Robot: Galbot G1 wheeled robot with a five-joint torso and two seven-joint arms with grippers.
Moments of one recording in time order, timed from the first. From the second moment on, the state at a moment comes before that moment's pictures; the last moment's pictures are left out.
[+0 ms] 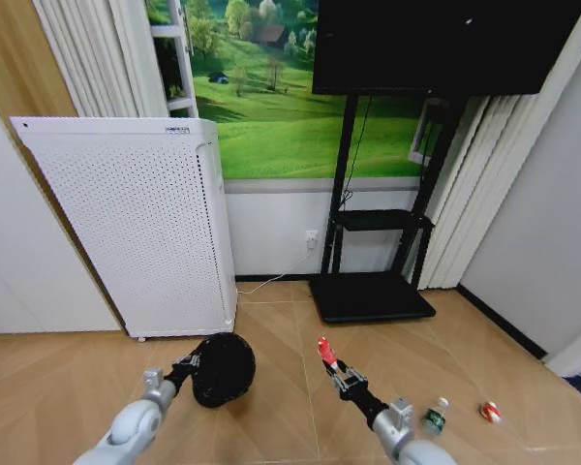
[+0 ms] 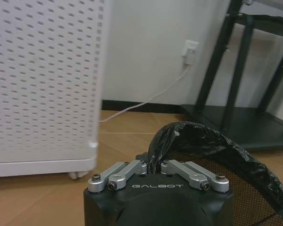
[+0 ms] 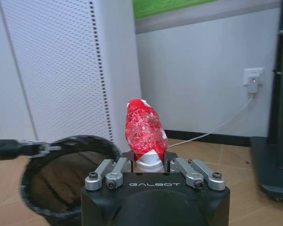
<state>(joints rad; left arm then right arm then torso) 1.21 -0.97 -0.20 -1.56 -0.73 0.05 0.07 -1.65 0.97 0.31 2.06 0.46 0.01 -0.10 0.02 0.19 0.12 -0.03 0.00</state>
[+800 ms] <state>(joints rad) 1.15 -1.00 0.02 -1.68 -0.77 0.02 0.27 -1.66 0.99 0.23 1.97 0.27 0.10 -0.17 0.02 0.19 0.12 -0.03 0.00</state>
